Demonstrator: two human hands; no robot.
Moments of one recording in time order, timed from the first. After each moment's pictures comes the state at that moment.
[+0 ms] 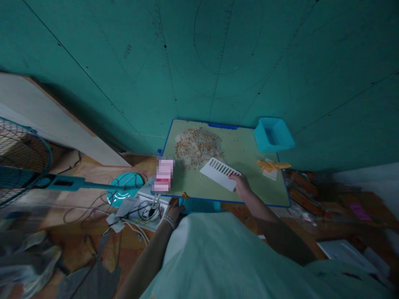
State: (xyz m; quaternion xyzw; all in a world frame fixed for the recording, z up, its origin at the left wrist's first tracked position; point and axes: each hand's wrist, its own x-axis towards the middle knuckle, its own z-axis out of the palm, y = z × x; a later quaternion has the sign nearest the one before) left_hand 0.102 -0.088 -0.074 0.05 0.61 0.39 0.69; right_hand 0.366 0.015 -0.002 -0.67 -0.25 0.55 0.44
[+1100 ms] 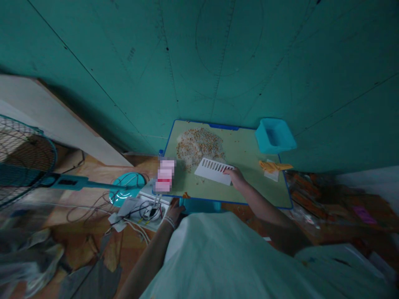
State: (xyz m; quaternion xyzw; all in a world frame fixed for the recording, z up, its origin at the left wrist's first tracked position) left_hand 0.095 -0.095 -0.093 0.07 0.59 0.40 0.69; right_hand 0.351 0.044 0.003 -0.64 -0.32 0.58 0.38
